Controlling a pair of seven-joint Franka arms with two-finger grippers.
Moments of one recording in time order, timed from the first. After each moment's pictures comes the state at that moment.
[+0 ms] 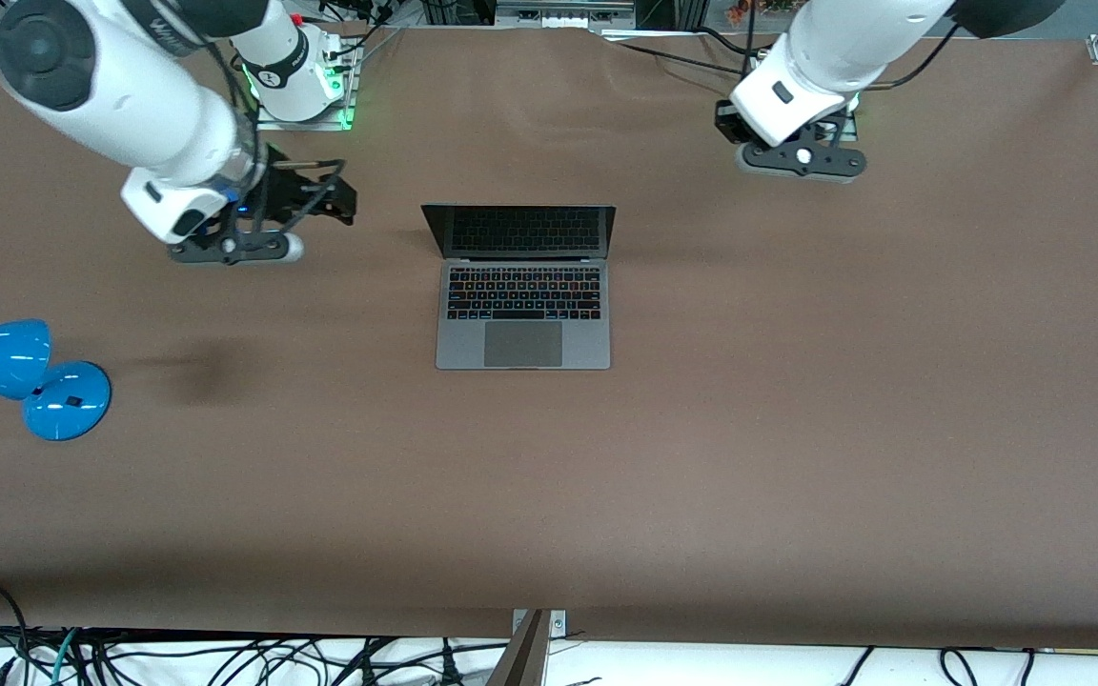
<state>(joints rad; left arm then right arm) 0.02 -0.08 -0.51 -1.80 -0.25 1.54 -0.43 0.15 0.14 0.29 -1.58 0.14 1.58 0.47</state>
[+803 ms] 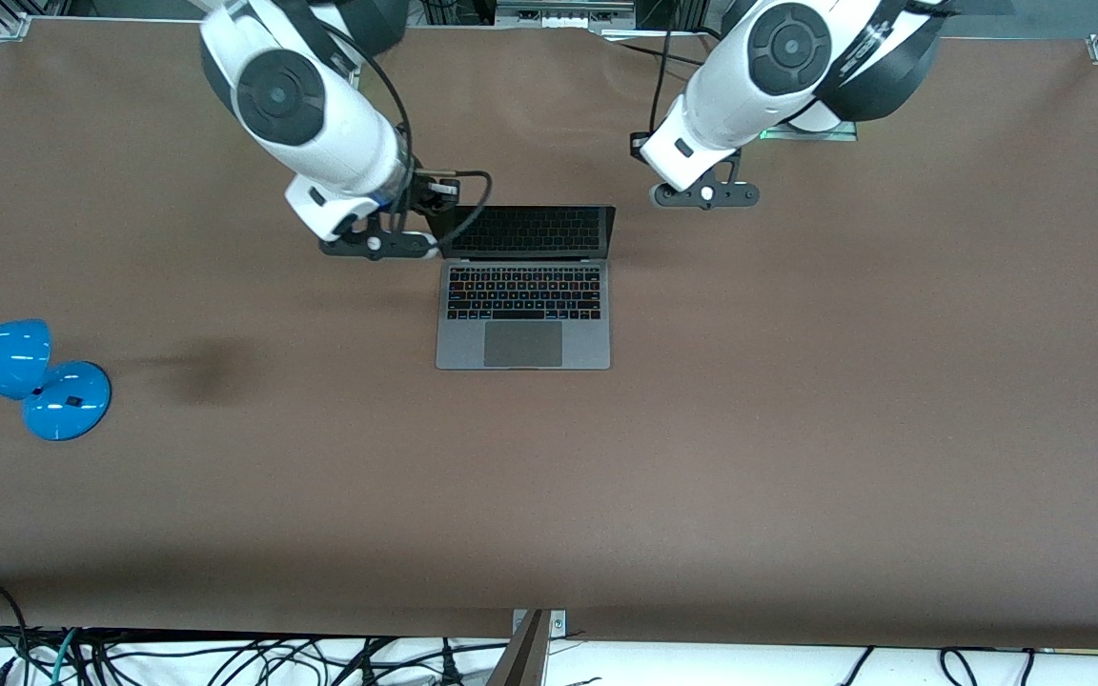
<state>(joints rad) 0.02 0.08 -0.67 -1.87 -0.31 1.74 -0.68 0.25 0.29 0.40 -1.59 0.15 1.63 0.65</state>
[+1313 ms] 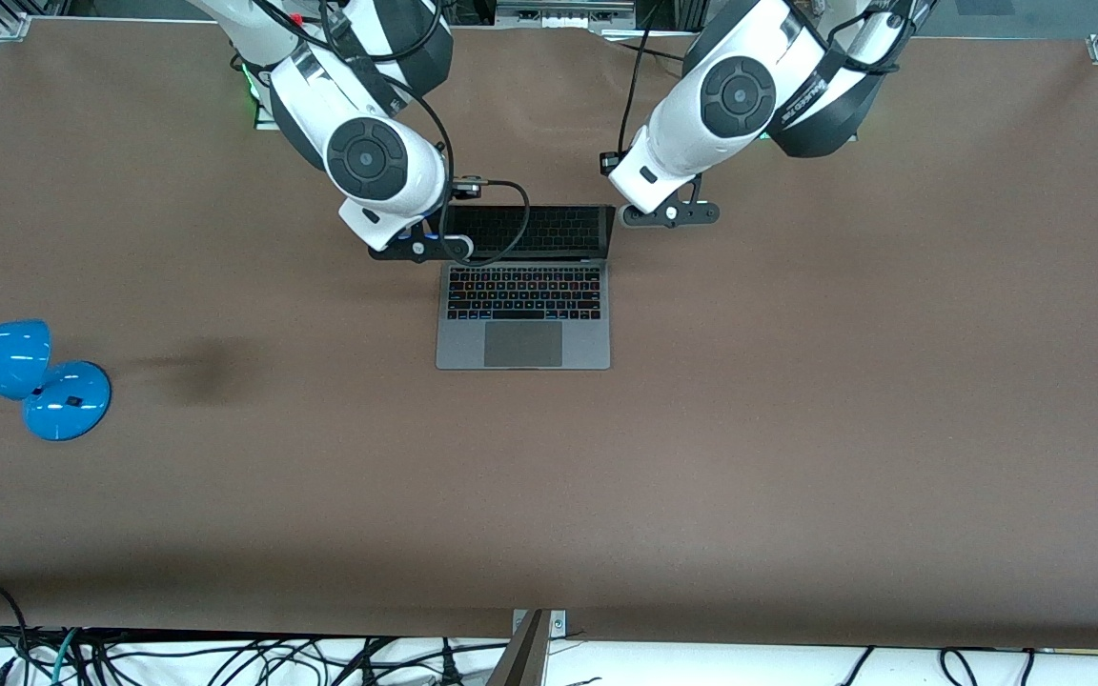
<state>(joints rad) 0.02 0.17 -0.72 -1.92 -0.31 1.85 -0.71 0.27 0.33 0.41 -1.64 0.15 1.51 0.65</state>
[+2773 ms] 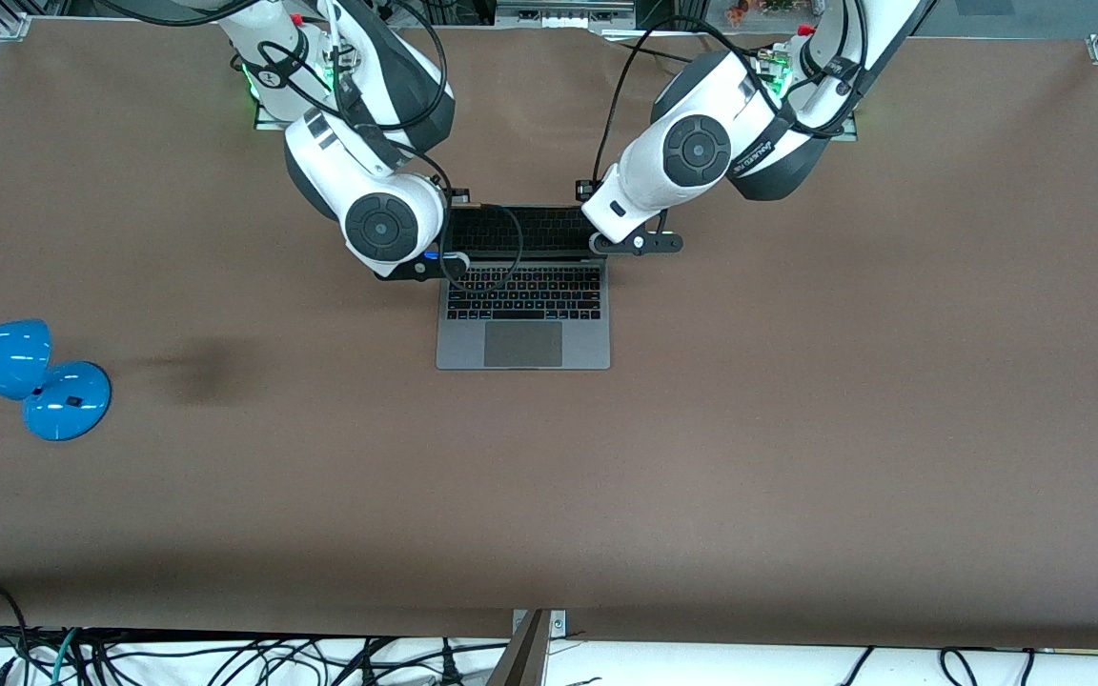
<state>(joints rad) -0.03 0.32 -0.72 -1.93 -0.24 2.00 -0.71 0.25 0.42 0.40 -1.65 0.15 1.50 0.57</state>
